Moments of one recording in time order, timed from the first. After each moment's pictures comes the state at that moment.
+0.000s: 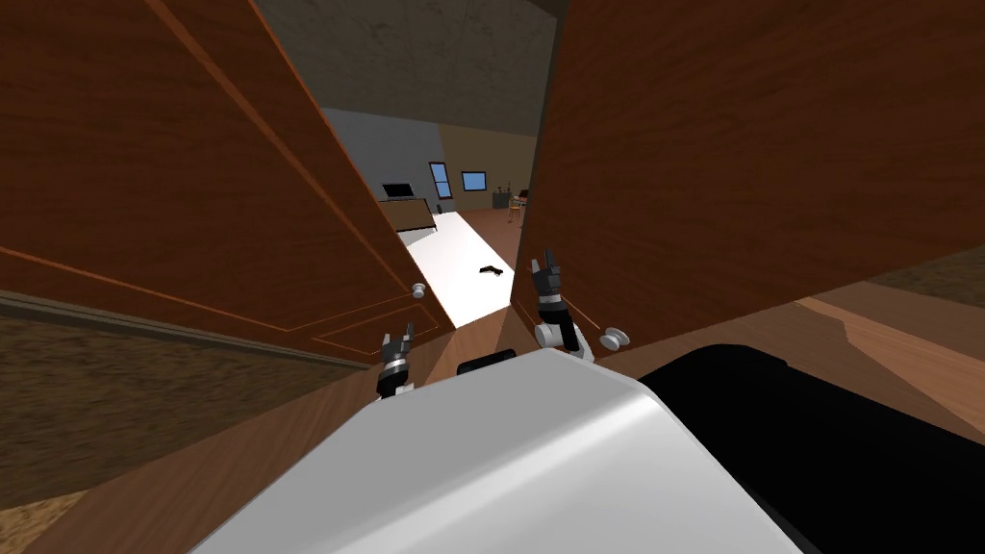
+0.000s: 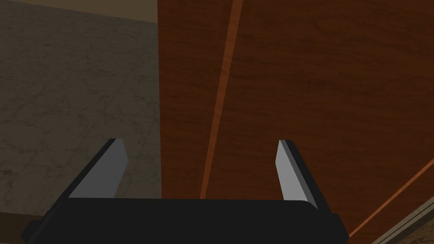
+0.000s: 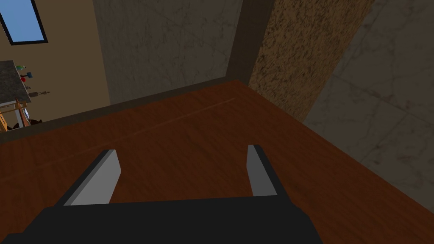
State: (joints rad) arm 0.22 0.04 0.36 -1.18 -0.30 -0.73 -1.06
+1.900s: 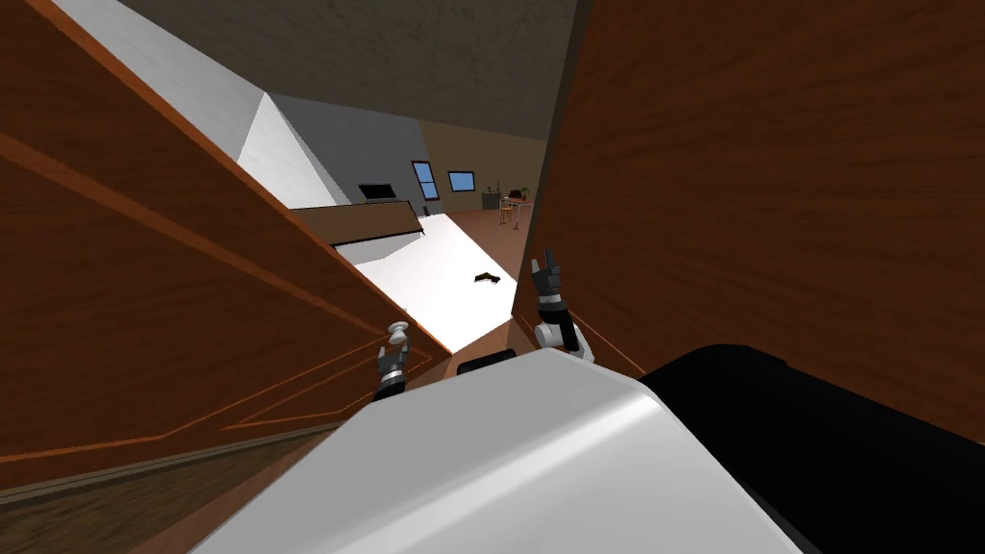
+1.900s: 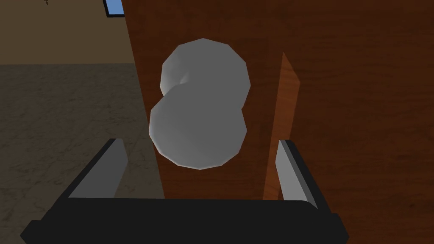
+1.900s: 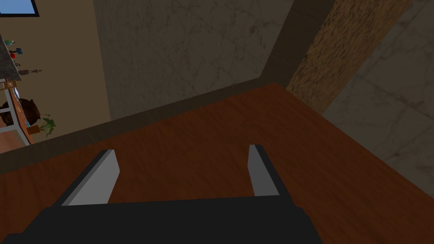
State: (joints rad) arm 0.17 0.07 0.46 -0.93 -0.32 -0.81 -1.23
